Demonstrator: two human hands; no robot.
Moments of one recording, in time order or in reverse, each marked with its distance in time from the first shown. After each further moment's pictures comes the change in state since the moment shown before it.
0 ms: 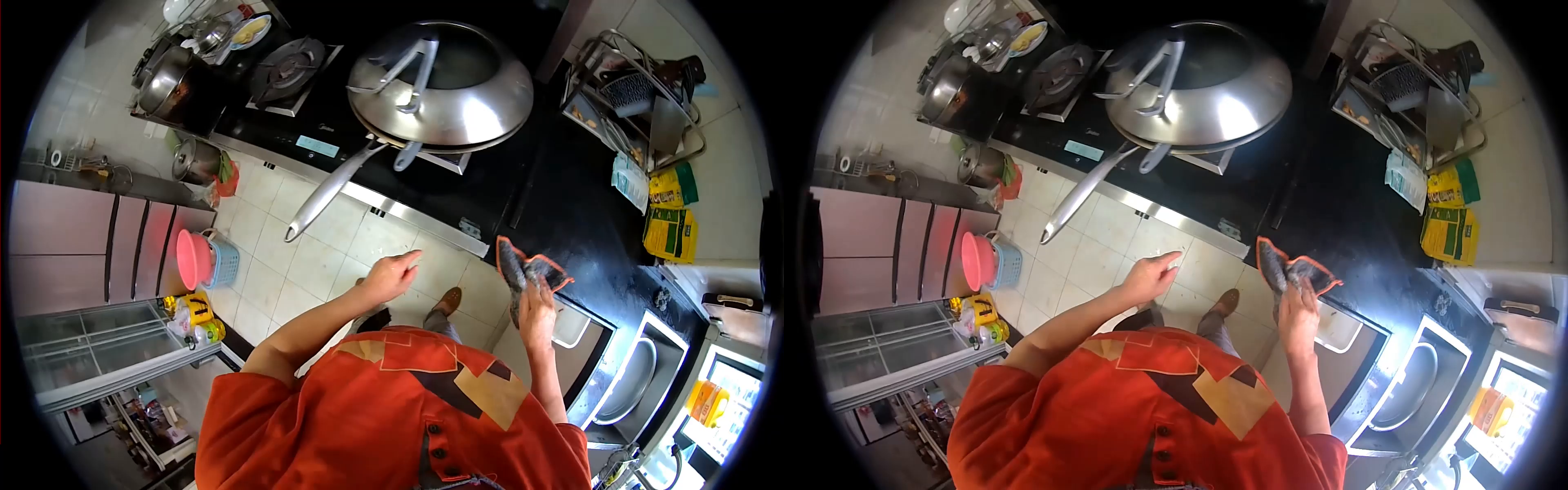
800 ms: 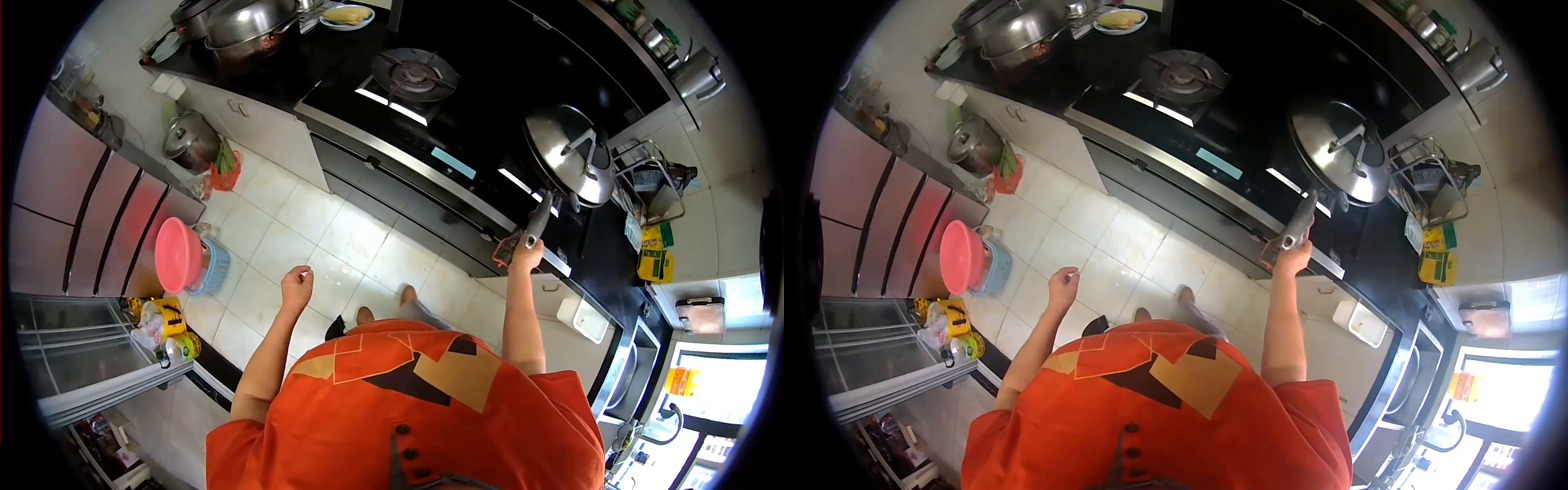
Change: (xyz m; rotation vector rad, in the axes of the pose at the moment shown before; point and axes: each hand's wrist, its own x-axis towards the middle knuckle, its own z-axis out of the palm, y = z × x) left_hand -0.282 -0.347 -0.255 -0.186 0.559 -0.652; right_hand 0.119 -0.251 0.220 0.311 0.608 0.669
